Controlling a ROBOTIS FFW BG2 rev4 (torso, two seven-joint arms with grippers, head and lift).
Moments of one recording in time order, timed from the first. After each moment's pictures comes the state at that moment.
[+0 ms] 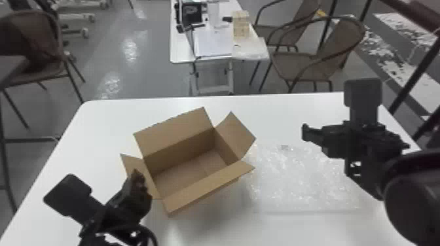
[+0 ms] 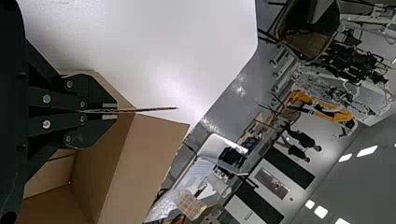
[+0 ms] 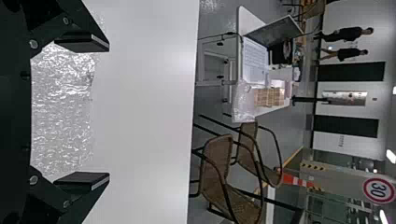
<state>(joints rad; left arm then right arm) 0.48 0.06 -0.09 -2.13 0.71 0.13 0.50 -0.03 -0.14 0.08 -2.17 -0.16 1.12 -0.12</state>
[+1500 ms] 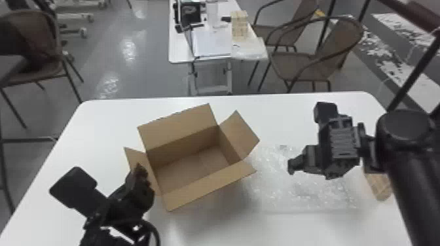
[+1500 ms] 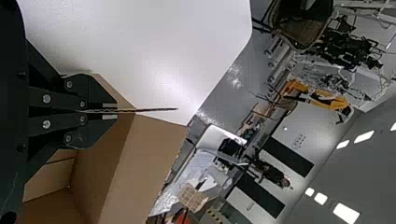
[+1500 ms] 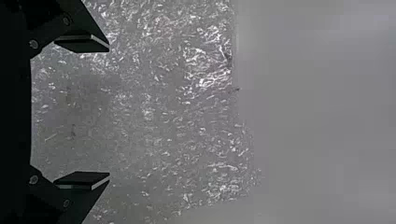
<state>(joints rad) 0.45 0.10 -0.12 -2.10 0.68 0.12 0.50 -0.44 -0.13 -0.03 -1.38 -1.22 1.48 -1.06</state>
